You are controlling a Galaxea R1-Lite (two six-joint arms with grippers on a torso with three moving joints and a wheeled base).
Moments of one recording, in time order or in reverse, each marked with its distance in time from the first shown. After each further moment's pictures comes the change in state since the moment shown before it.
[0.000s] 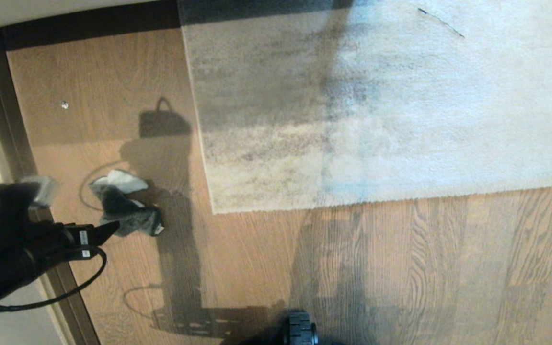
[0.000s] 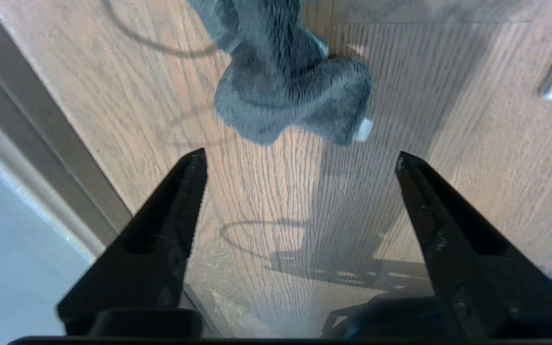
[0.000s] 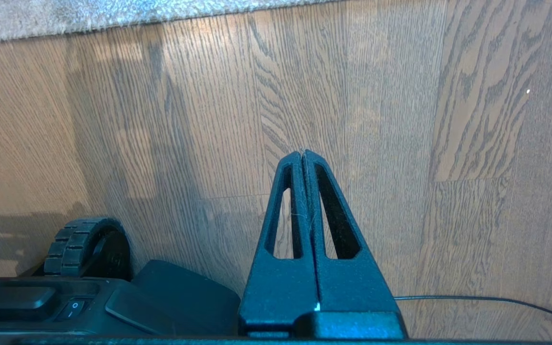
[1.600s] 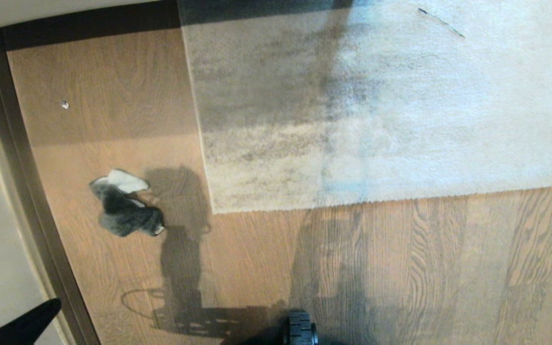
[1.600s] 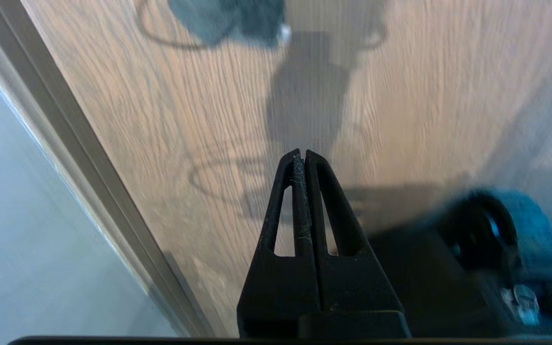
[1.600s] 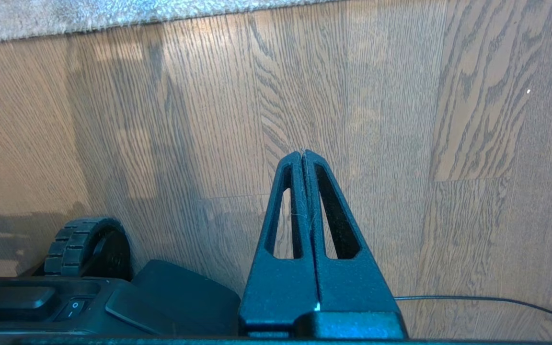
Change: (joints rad) left arm -0.119 -0.734 0.372 0.231 0.001 0.006; right arm 0.000 0.000 0.000 0.000 0.000 0.000
